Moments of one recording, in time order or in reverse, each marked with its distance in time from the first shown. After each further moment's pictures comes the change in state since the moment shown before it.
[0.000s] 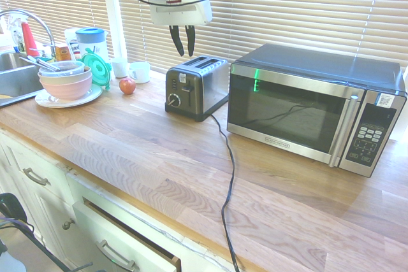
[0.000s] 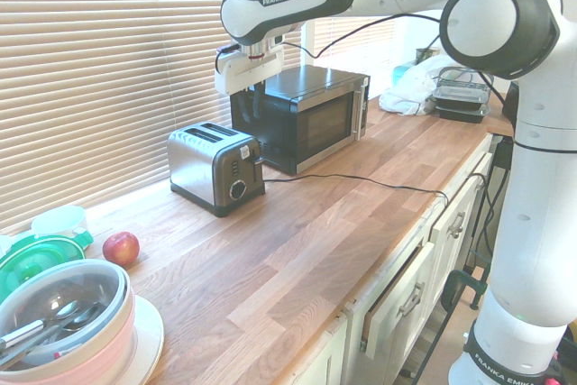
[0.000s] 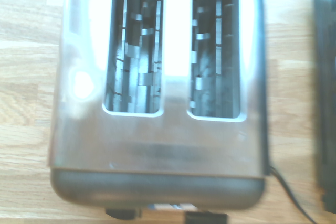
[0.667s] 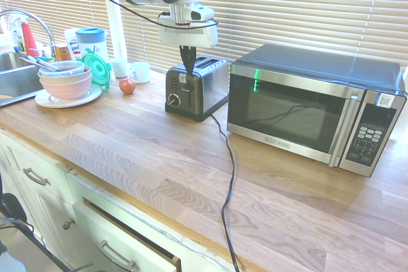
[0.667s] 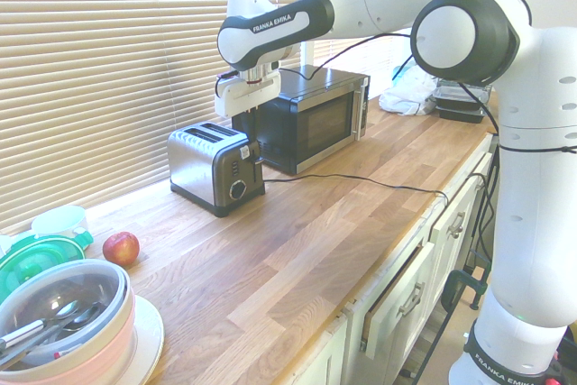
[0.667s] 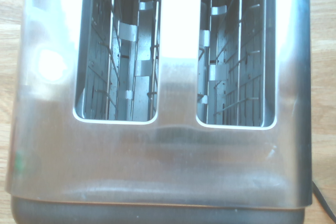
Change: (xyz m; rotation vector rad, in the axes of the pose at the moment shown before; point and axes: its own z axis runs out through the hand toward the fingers) arm 0.018 0.007 0.046 0.011 -0.056 0.022
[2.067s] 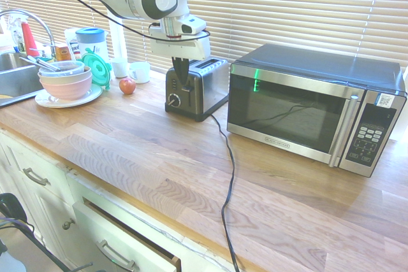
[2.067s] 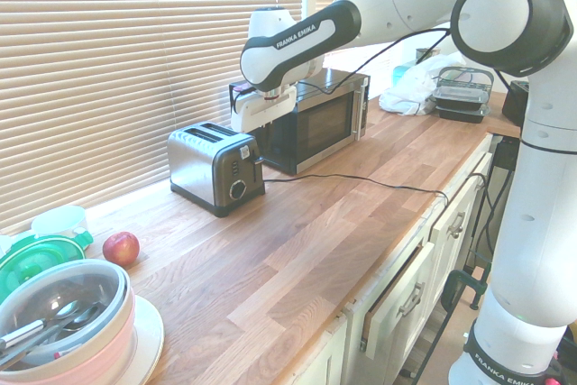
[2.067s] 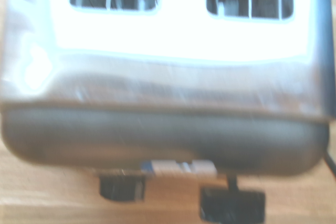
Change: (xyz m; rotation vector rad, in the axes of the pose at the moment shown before) arm -0.035 0.028 0.019 0.057 0.039 -0.015
